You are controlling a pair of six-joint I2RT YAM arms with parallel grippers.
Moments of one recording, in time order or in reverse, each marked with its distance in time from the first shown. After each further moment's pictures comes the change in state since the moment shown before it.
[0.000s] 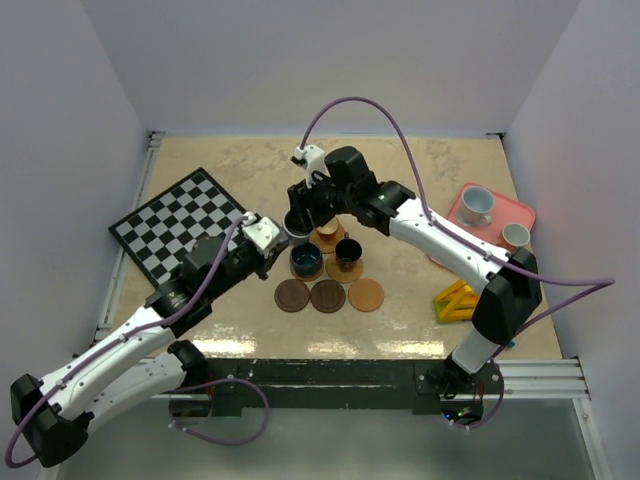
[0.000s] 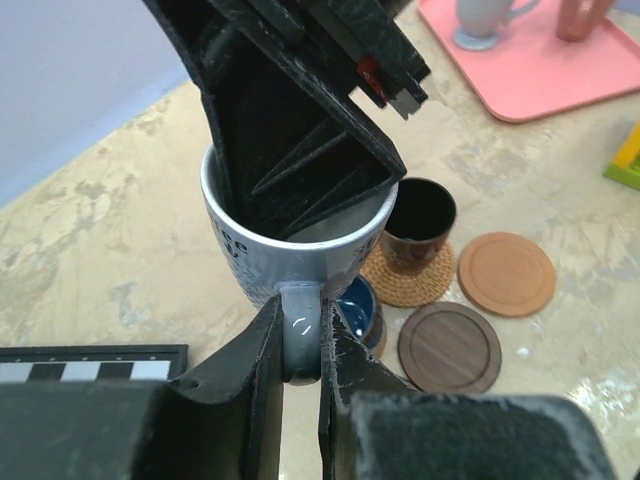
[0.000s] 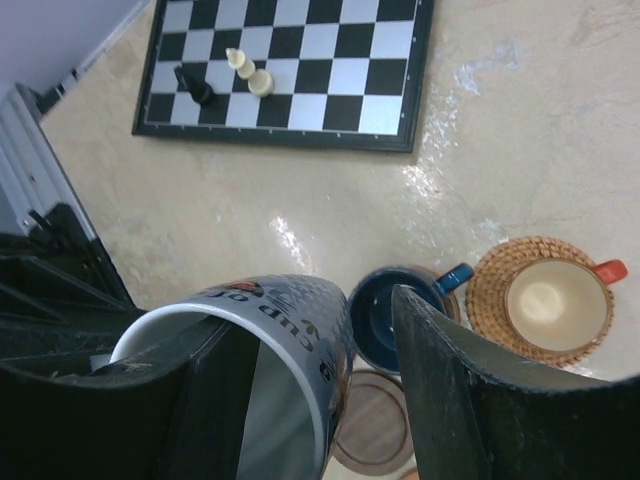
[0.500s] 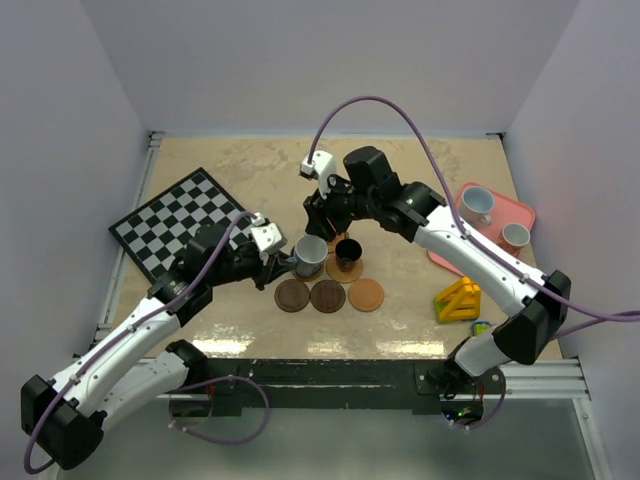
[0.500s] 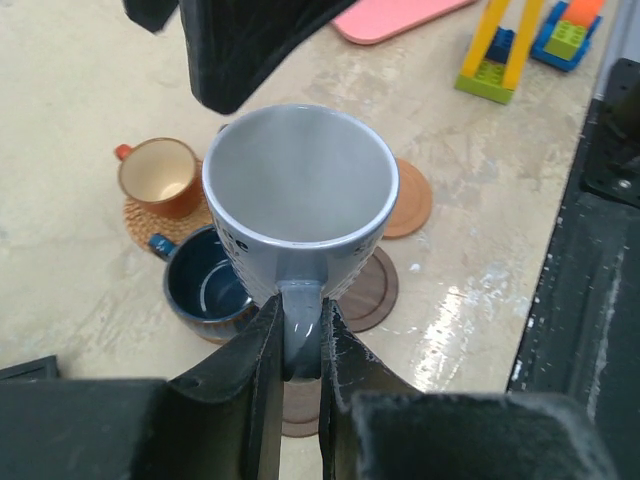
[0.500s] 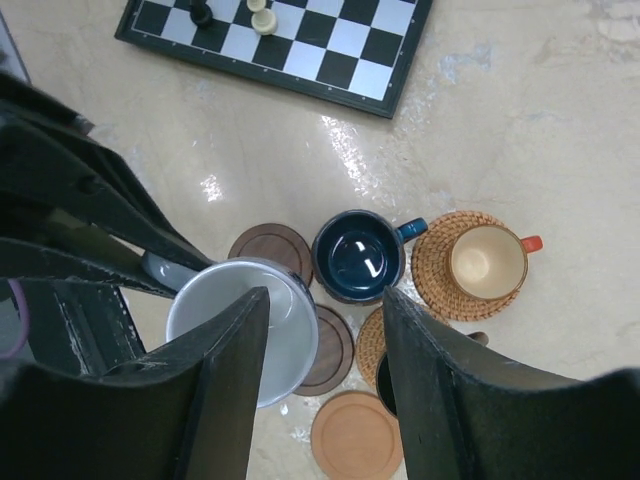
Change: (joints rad) left arm 0.166 0.066 0.014 -0.133 0.483 0.009; right arm 0.003 -0.127 0.024 -0.233 0.000 -0.297
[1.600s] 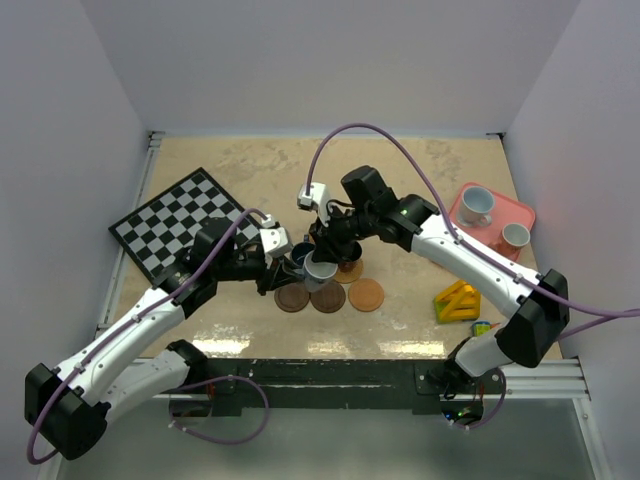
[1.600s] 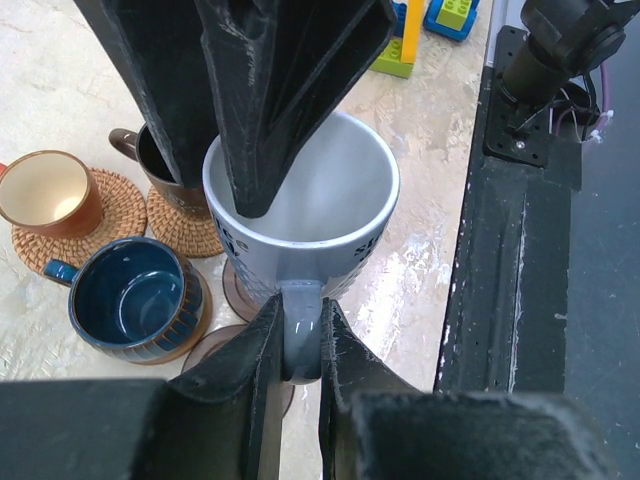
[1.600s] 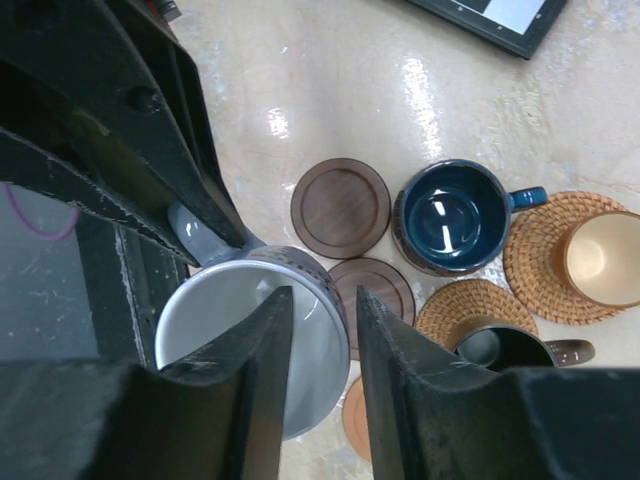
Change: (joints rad) left arm 0.002 0.076 0.056 -0.080 0.225 0.026; right arm 0.000 -0.047 -0.157 -0.033 -0.219 -0.136
